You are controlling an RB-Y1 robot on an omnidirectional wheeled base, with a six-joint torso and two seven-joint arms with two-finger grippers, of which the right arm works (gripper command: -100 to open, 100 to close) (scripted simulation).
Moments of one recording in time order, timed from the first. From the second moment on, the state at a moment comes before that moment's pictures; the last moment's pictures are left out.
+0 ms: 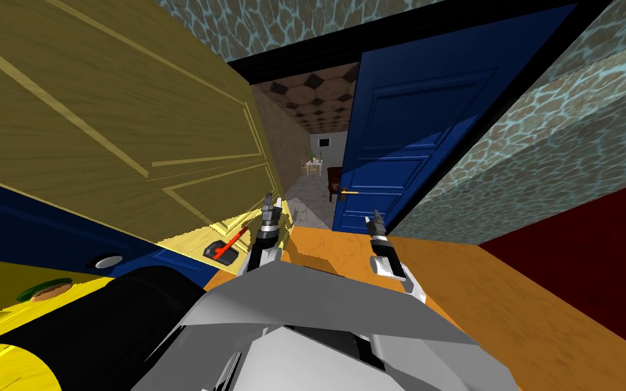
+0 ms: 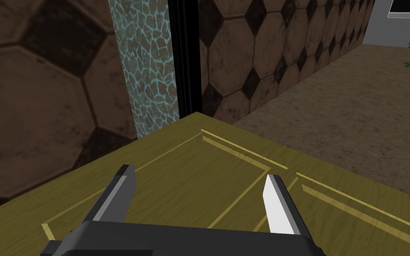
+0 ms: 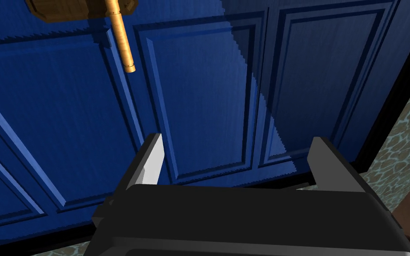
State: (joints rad) arm 0.14 -0.18 0.01 -1.57 -0.12 -0.43 -0.12
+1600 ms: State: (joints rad) arm -0.07 -0.24 -0.02 -1.20 -0.12 -0.36 -0.14
